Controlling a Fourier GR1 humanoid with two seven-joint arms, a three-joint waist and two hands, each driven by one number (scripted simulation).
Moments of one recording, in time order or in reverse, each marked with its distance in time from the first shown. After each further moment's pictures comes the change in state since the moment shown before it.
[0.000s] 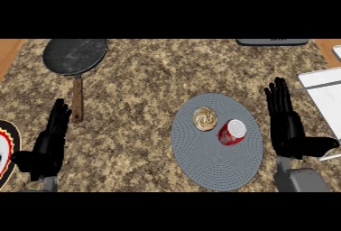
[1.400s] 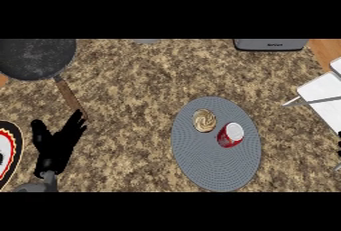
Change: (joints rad) left arm -0.049 0.026 0.008 0.143 0.115 -0.172 0.360; right arm 0.557 -0.437 -0.066 -0.741 0.249 -0.061 0.765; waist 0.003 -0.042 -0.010
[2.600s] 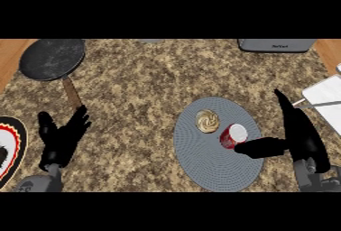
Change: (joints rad) left arm -0.050 -0.023 0.011 0.023 -0.020 -0.018 0.043; right arm -0.682 0.134 0.342 0.340 0.378 0.127 0.674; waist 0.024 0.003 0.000
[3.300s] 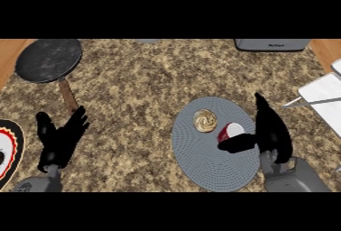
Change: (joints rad) left arm 0.010 -0.008 0.016 -0.013 -0.011 0.007 0.017; right arm -0.040 0.177 0.039 0.164 0.193 0.049 0.025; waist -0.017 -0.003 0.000
